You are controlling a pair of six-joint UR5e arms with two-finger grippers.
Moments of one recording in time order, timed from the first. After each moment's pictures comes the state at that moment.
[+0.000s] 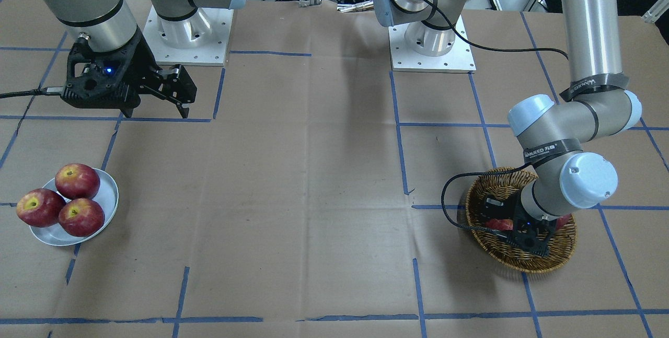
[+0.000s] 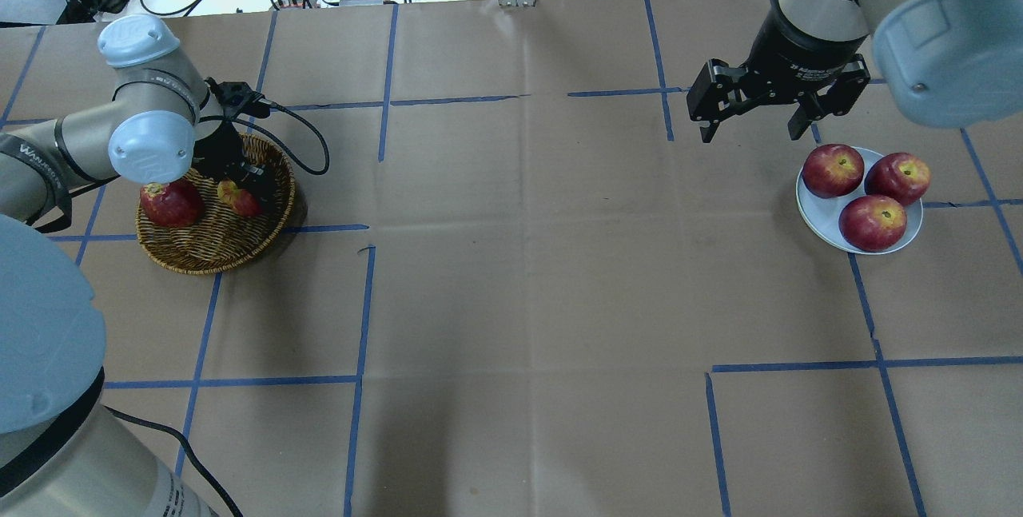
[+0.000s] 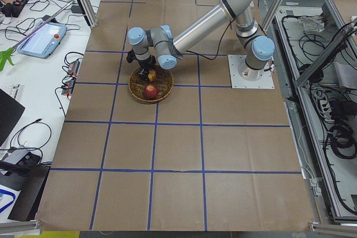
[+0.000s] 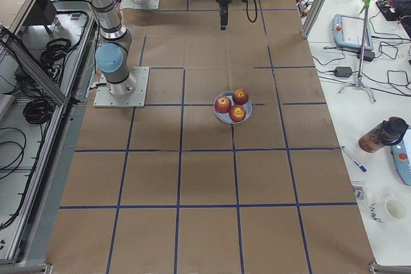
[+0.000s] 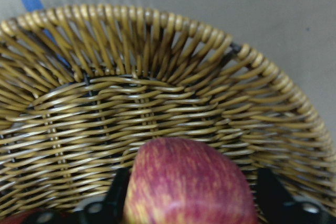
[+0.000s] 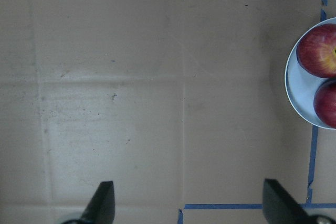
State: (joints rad) left arm -1.28 -2.08 -1.70 -1.04 1.63 0.70; right arm 1.55 -1.56 1.65 -1.68 -1.55 -0.01
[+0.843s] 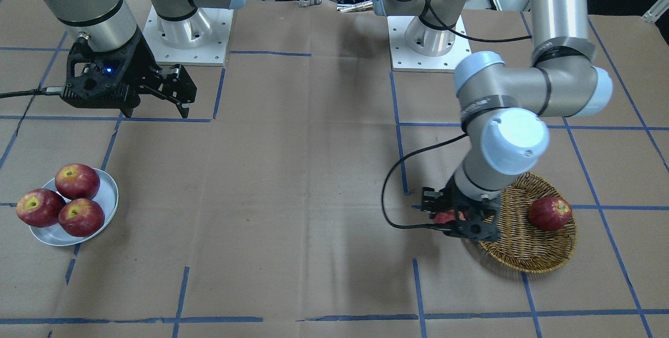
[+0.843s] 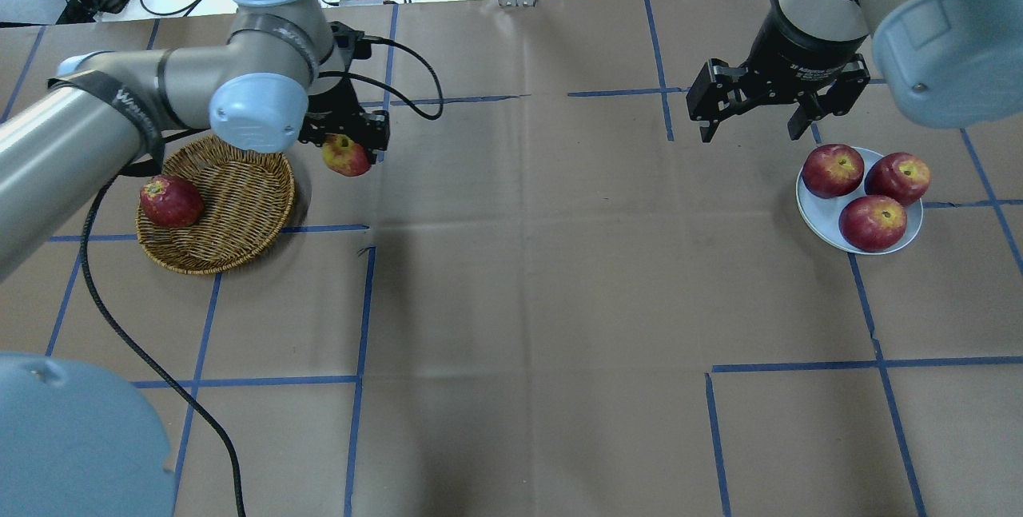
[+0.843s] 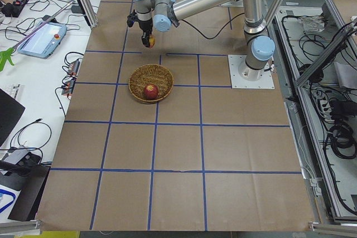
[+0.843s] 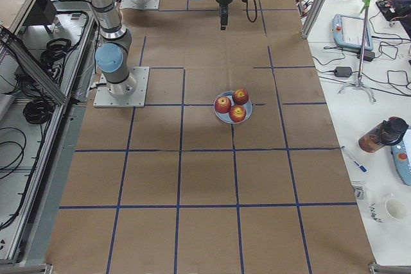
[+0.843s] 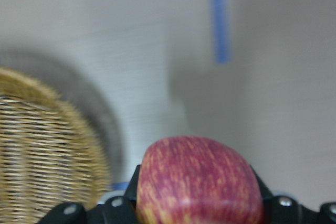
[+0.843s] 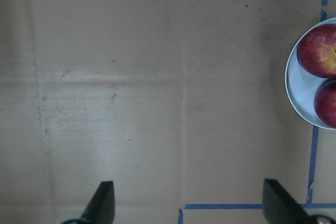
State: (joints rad) left arm -1.66 -2.00 -1.61 -1.12 1.62 0.01; right arm 1.55 -1.56 1.65 -1.68 -1.55 -0.01
